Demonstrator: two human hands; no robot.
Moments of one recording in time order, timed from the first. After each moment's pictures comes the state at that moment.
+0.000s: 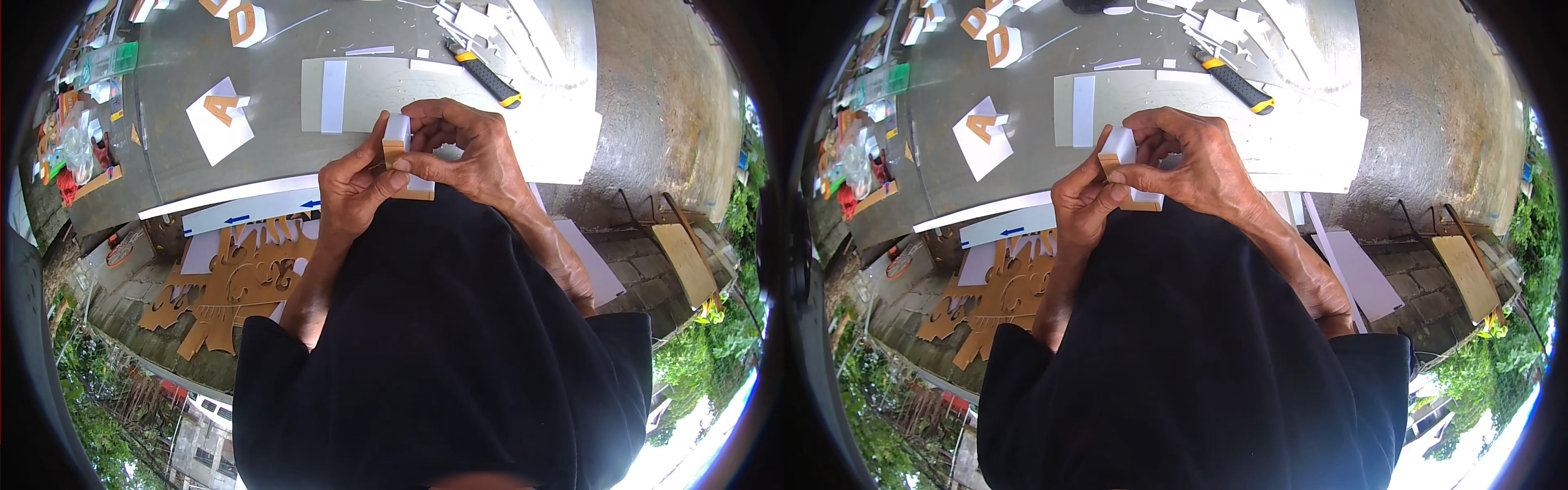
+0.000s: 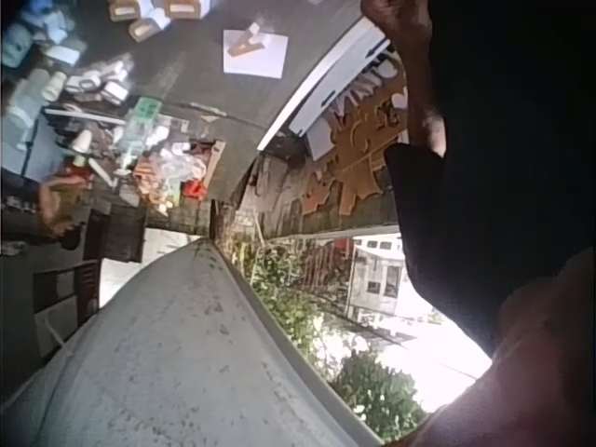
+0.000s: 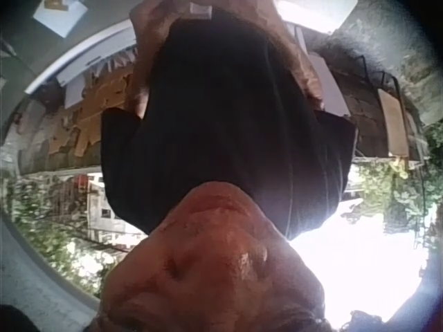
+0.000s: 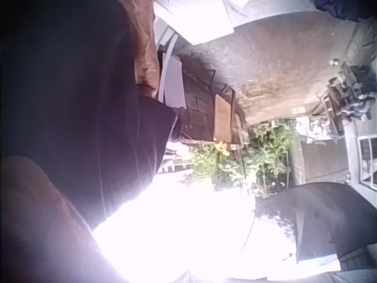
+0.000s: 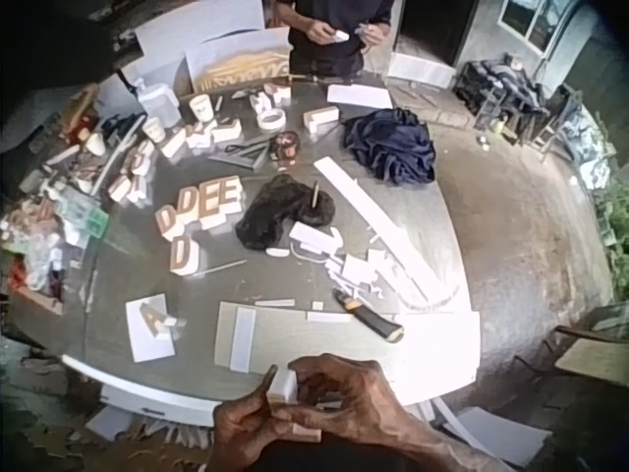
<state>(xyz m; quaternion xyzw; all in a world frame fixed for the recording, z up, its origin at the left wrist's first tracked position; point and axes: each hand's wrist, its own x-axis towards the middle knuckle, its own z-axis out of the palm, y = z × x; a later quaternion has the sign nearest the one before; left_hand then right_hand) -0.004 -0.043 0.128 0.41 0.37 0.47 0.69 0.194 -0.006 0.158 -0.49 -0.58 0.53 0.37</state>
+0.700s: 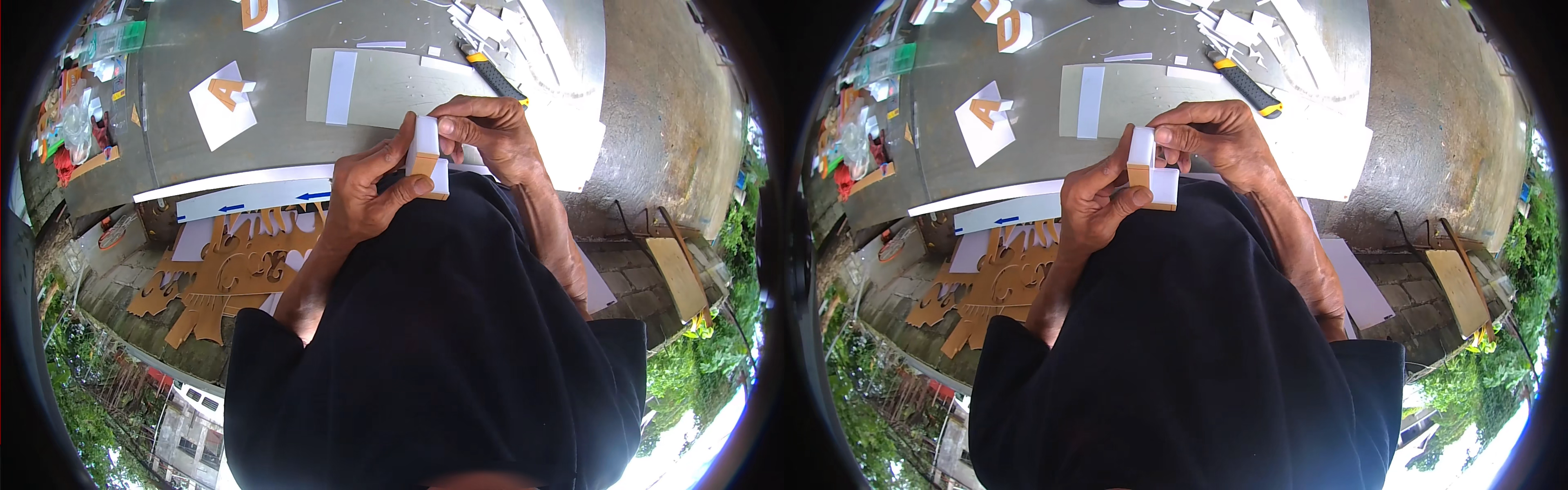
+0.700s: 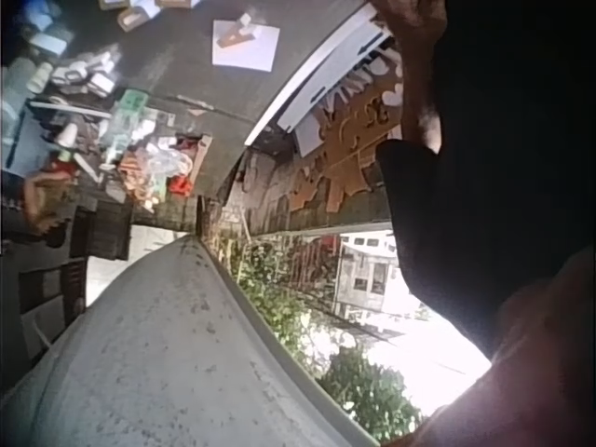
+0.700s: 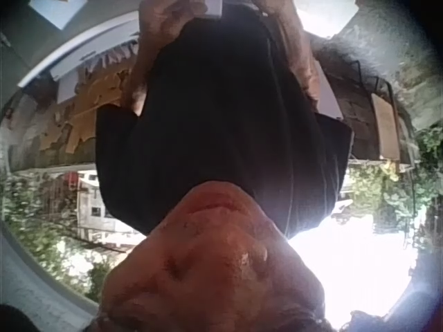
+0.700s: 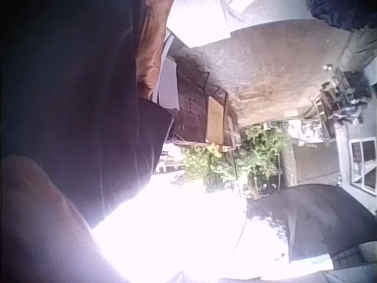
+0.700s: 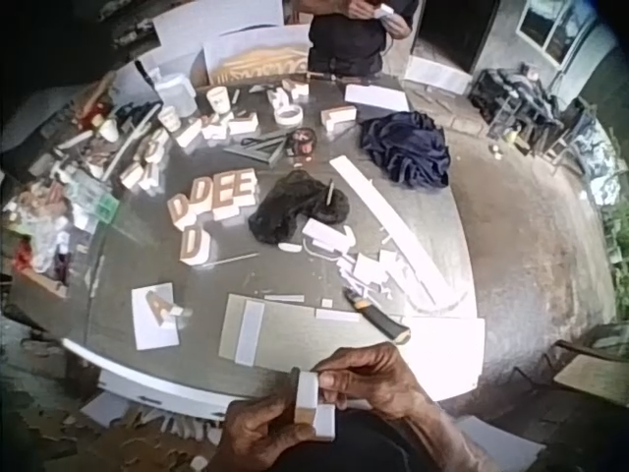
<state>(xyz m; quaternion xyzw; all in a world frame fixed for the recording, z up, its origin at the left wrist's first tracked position) 0.001 -0.044 0.131 0.55 0.40 0.42 0.59 0.217 0.008 0.142 -0.42 -0.38 0.73 0.37</state>
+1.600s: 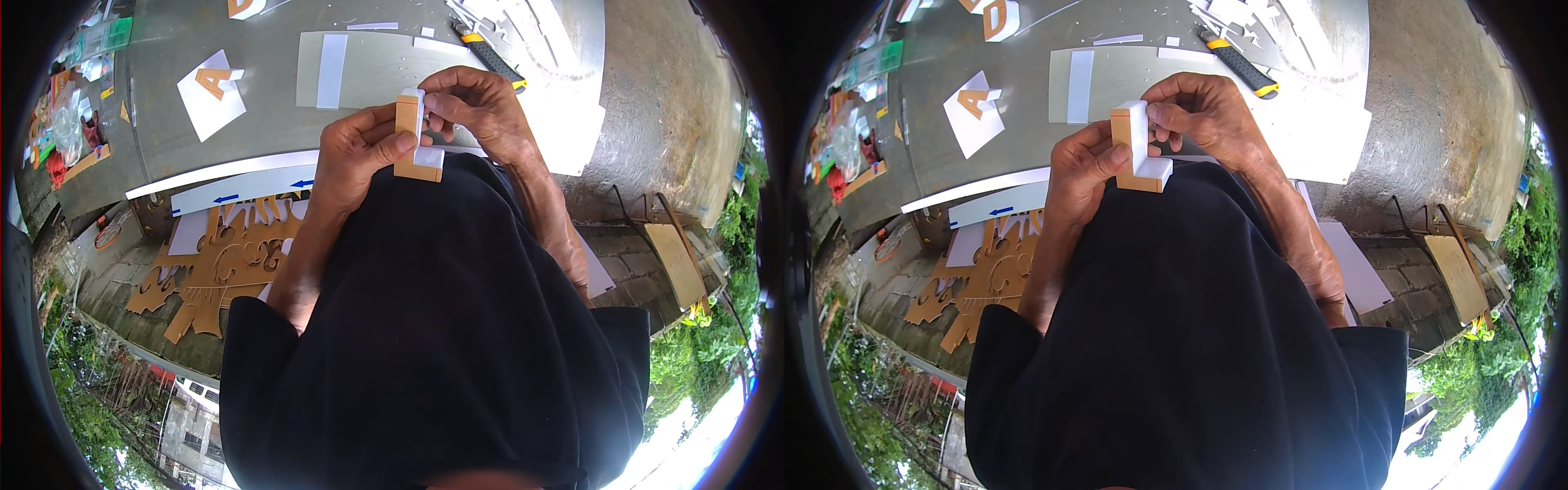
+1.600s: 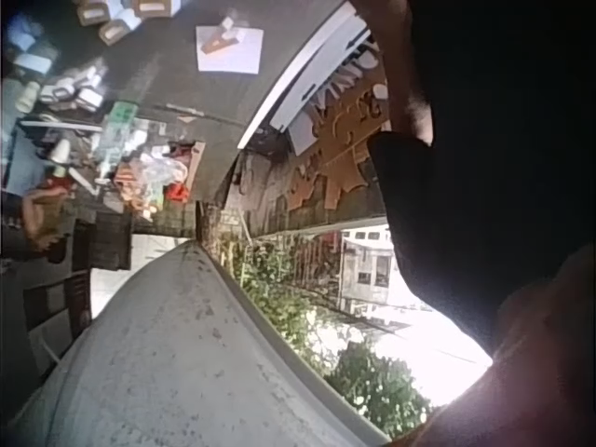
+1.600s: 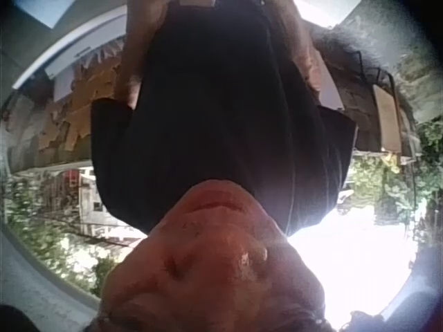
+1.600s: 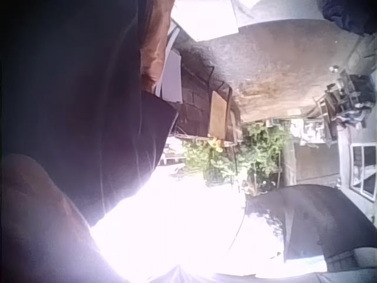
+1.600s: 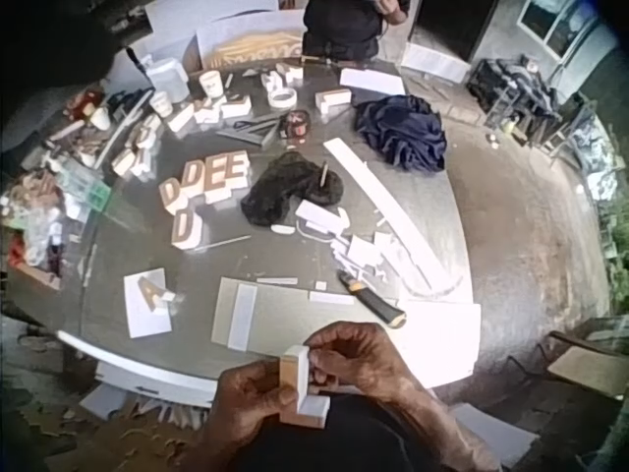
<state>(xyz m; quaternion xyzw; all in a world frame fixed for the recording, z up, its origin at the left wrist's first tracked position) -0.002 -0.030 0.131 0.29 0.39 0.40 0.77 0.210 0.010 0.135 -0.49 -0.39 0.71 0.33</state>
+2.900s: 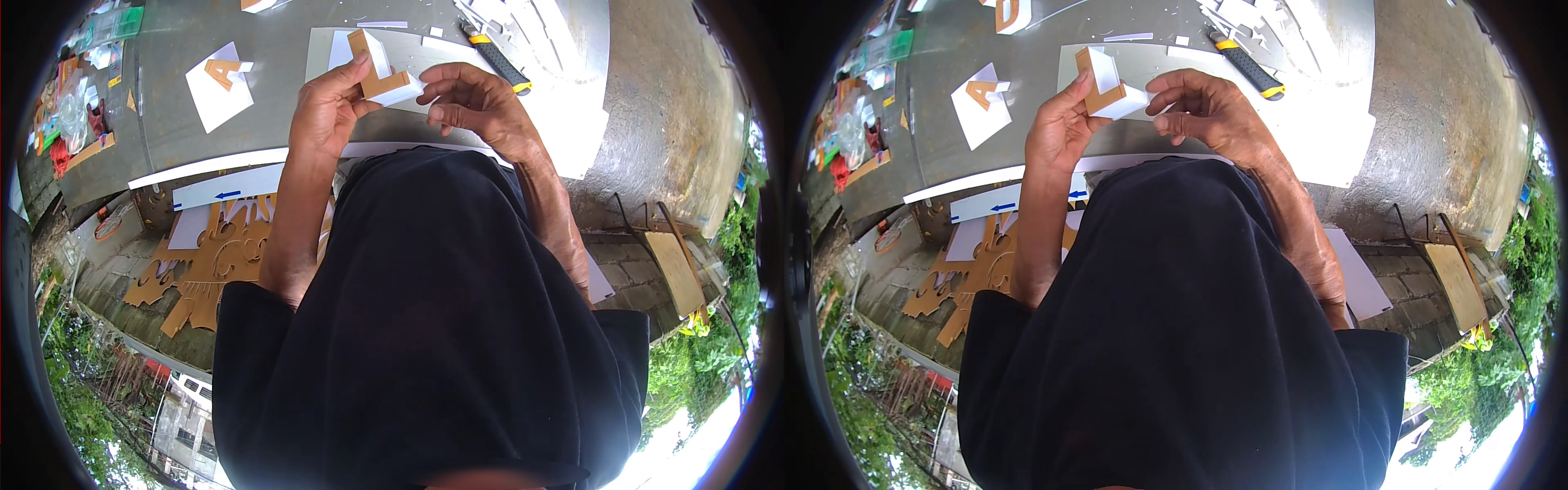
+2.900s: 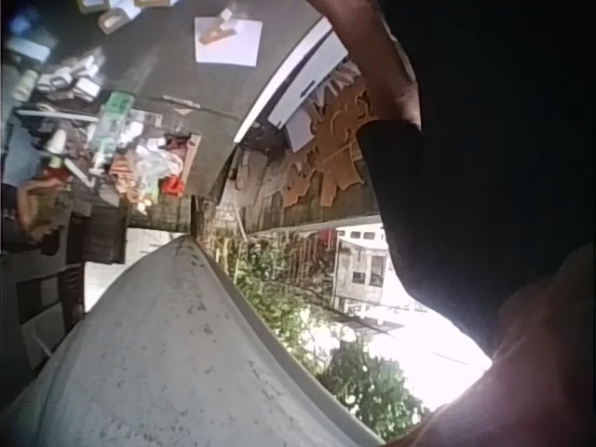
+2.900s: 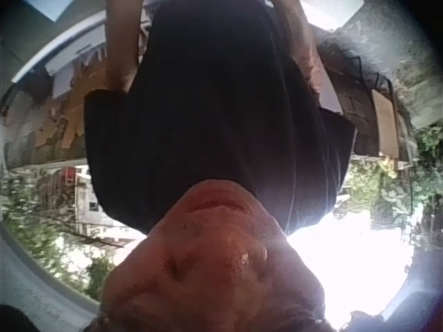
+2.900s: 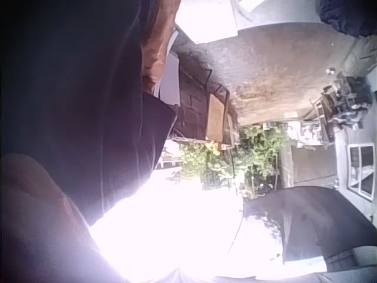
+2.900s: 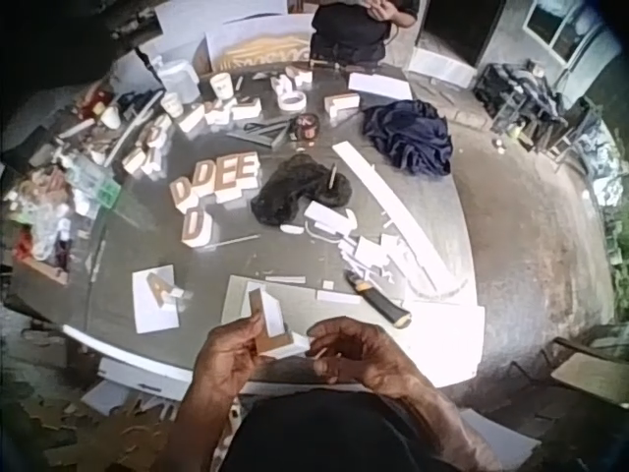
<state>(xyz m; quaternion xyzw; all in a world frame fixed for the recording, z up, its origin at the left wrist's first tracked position) -0.030 0.020 0.099 0.18 0.48 0.41 0.75 0.217 0.007 0.126 -0.44 -0.43 0.73 0.30</state>
